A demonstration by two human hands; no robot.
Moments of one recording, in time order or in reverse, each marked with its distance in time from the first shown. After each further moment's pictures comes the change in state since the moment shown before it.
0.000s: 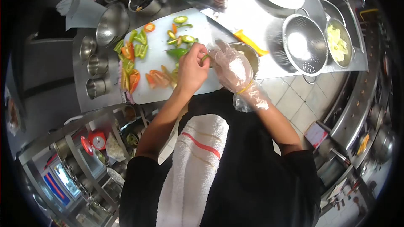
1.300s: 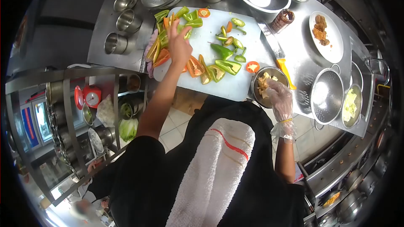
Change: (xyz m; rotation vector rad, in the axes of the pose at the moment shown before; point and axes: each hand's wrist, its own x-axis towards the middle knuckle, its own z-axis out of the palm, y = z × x) left_hand 0.014 -0.132 -0.119 0.651 0.544 -0.013; right_hand -0.023 0.030 -0.014 0.587 -0.262 0.674
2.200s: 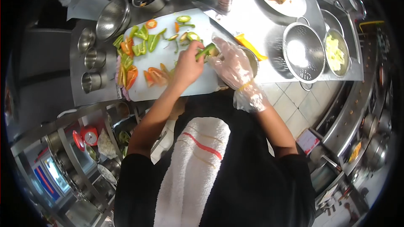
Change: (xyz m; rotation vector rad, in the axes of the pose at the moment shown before) left_hand -0.036 0.152 0.005 -0.549 -0.696 -0.049; right_hand 0.021 -0.043 0.029 -0.391 0.165 -0.460
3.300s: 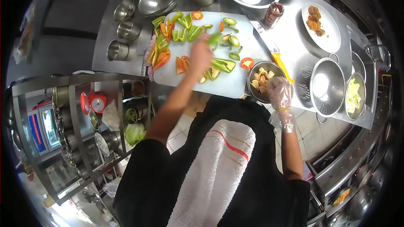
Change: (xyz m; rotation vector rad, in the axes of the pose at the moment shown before) left_hand 0.005 -0.059 -0.039 0.149 0.452 -0.080; right_hand -0.037 0.078 -0.014 -0.343 -0.092 -0.036
